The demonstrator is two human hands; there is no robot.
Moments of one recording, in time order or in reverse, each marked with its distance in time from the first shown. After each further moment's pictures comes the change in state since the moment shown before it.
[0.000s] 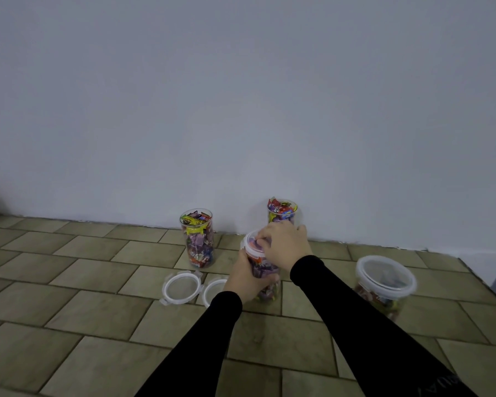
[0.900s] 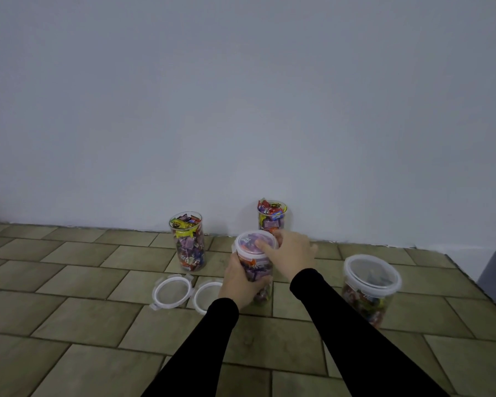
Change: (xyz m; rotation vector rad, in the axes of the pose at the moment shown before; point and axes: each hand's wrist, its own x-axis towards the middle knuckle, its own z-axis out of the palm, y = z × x) left_hand 0.003 -0.010 0.014 0.003 0.046 -0.060; right_hand -0.015 0.028 0.016 0.213 0.137 0.385
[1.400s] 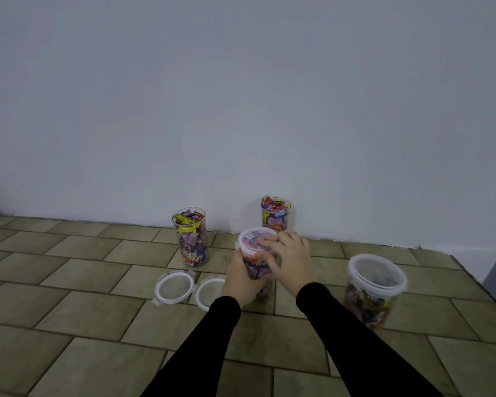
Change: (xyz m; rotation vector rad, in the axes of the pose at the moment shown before) left_hand -0.006 0.003 -0.001 0.028 0.027 0.066; right_hand -0.014 0.020 0.024 0.062 0.208 -0.488
